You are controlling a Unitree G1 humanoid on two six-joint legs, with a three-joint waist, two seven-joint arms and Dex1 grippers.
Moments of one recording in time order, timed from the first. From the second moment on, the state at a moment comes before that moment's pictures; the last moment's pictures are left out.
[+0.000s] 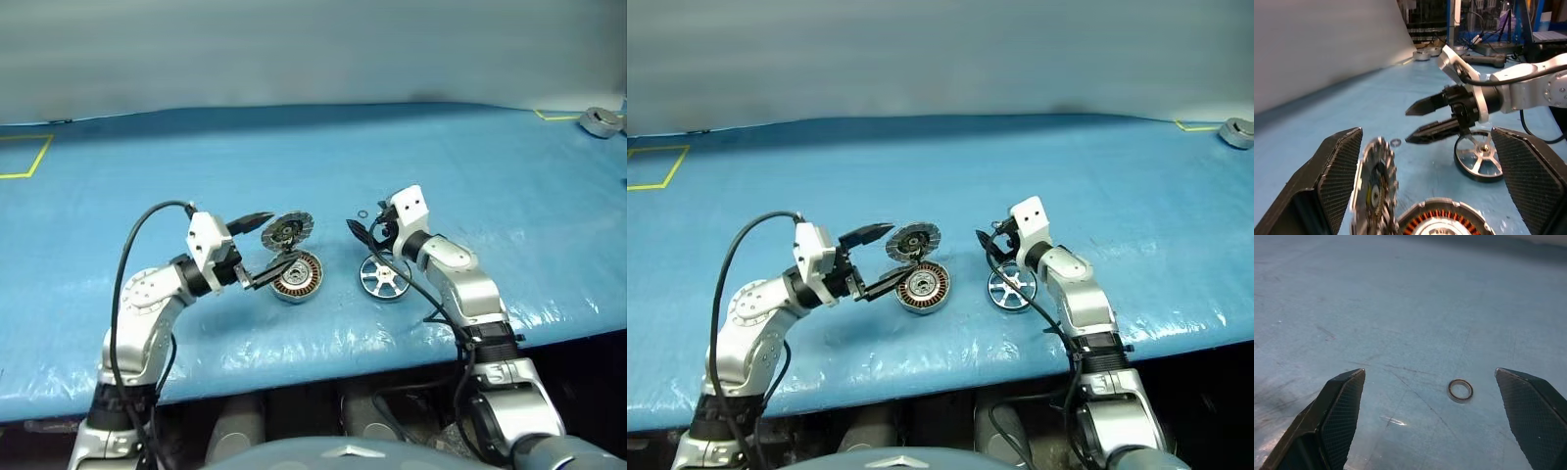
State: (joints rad) left arm -0.07 0.37 0.03 -0.31 -0.35 0.24 -0.89; right arm -0.45 -0.32 0.03 0.24 0.16 0.36 0.47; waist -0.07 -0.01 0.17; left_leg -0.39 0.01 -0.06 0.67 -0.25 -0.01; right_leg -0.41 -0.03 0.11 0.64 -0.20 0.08
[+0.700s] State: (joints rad) left arm 0.11 0.44 0.02 -0.26 -0.32 0.13 -0.82; right arm -0.74 -0.28 0.03 0.76 0.08 0.32 0.45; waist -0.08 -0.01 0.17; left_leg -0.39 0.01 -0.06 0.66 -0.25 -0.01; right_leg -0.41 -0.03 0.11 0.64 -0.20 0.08
